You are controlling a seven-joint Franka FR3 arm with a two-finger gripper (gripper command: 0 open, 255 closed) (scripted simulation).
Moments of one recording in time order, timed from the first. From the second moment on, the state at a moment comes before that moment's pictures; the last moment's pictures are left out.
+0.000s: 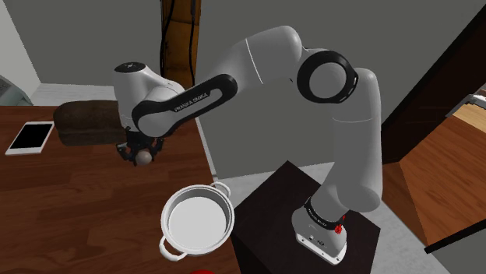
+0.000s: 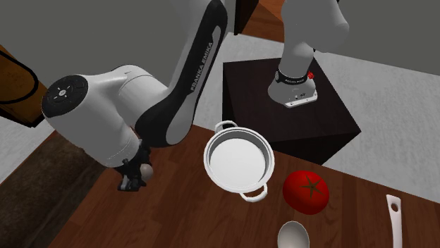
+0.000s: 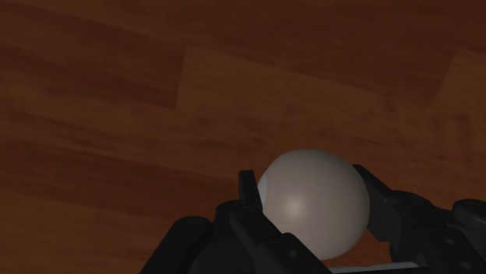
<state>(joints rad) 0.25 0.58 0.37 -1.69 -0.26 2.21 0.94</state>
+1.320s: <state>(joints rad) 0.22 0.32 0.43 -1.88 -0.17 2.17 0.95</state>
